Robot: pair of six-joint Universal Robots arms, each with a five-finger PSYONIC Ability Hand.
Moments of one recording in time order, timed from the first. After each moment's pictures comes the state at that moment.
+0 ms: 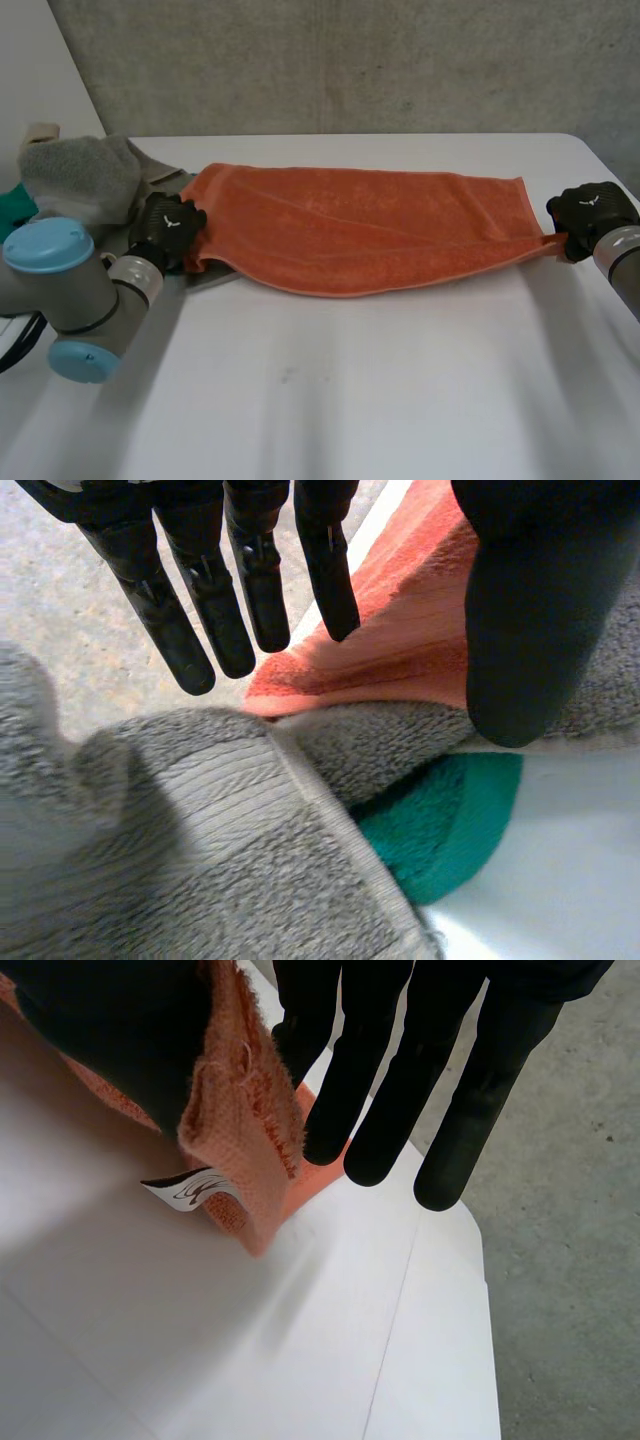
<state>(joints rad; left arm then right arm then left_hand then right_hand) 4.49 -2.23 -1.56 3.67 -1.39 3.86 1.60 -1.04 1.46 -0.15 1.42 2.51 0.56 0.56 0.56 0.55 0.37 1.13 1.17 1.19 1.20 1.03</state>
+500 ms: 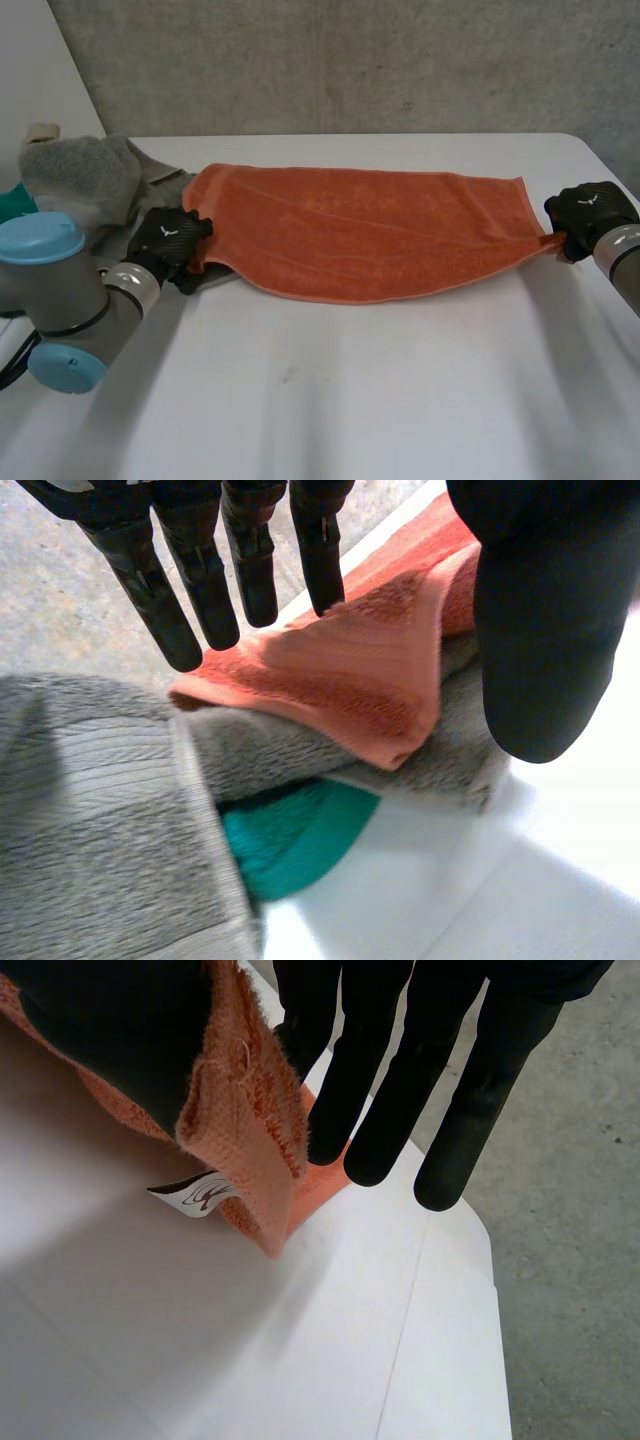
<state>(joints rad) 4.48 -2.17 -1.59 3.54 -1.37 3.61 1.60 -1.06 1.46 -0.13 1.41 2.53 0.42 0.41 0.41 0.40 0.22 1.13 1.17 1.19 1.20 1.03</state>
